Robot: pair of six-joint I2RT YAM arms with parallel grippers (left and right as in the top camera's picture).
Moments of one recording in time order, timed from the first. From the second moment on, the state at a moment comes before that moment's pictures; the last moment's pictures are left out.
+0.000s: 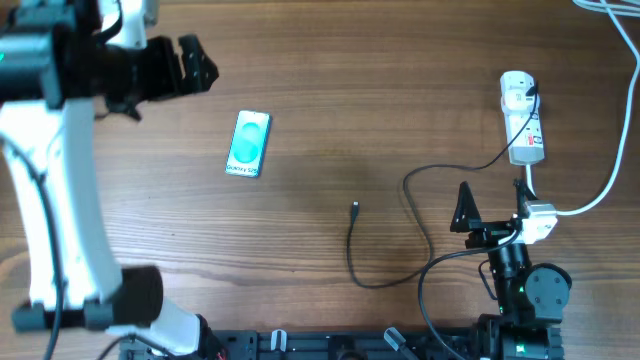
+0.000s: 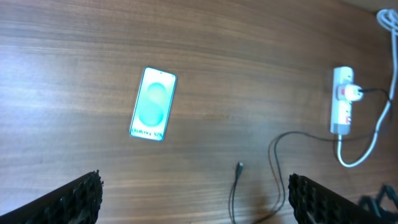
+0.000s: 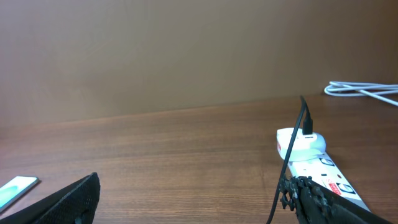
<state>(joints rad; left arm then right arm) 0.03 1.78 2.28 -1.62 0.32 -0.15 -0.10 0.02 0.01 0.01 -0.17 0.15</state>
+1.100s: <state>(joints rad) -0.01 2.35 2.23 -1.45 0.13 -0.27 -0.10 0.02 0.01 0.01 -0.18 0.15</state>
